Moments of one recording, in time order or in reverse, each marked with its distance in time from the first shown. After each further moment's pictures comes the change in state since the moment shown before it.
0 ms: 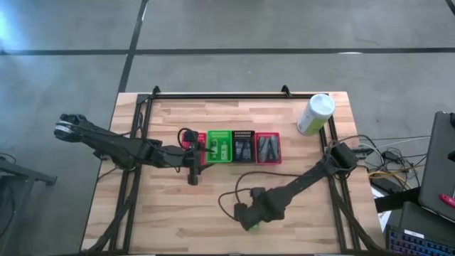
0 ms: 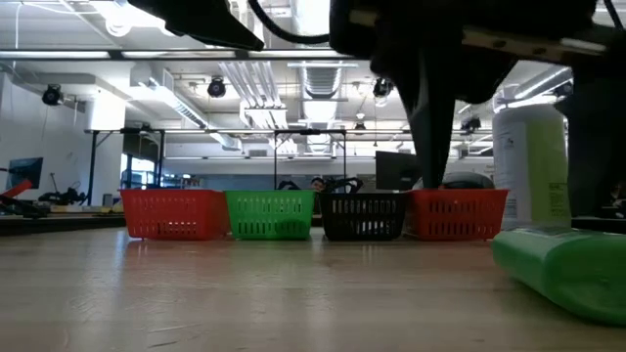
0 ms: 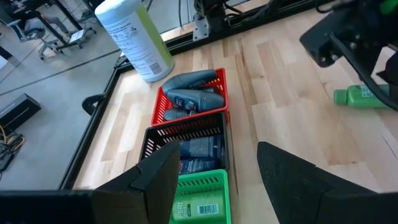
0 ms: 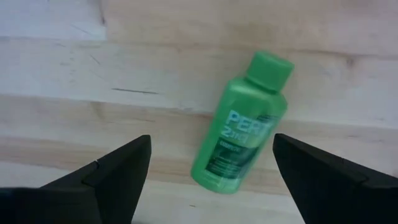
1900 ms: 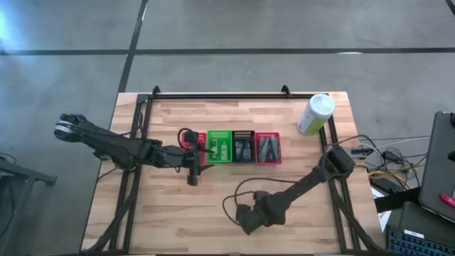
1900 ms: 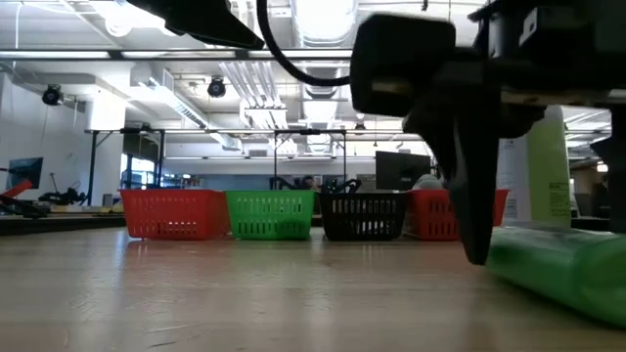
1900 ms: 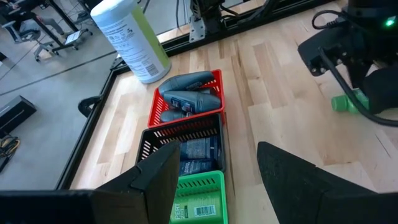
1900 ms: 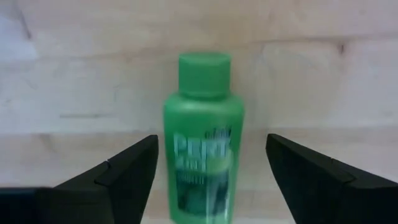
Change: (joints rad) left arm 0.000 0.000 0.000 0.001 0.016 0.003; right arm 0.020 0.054 -0.034 0.026 0.012 0.139
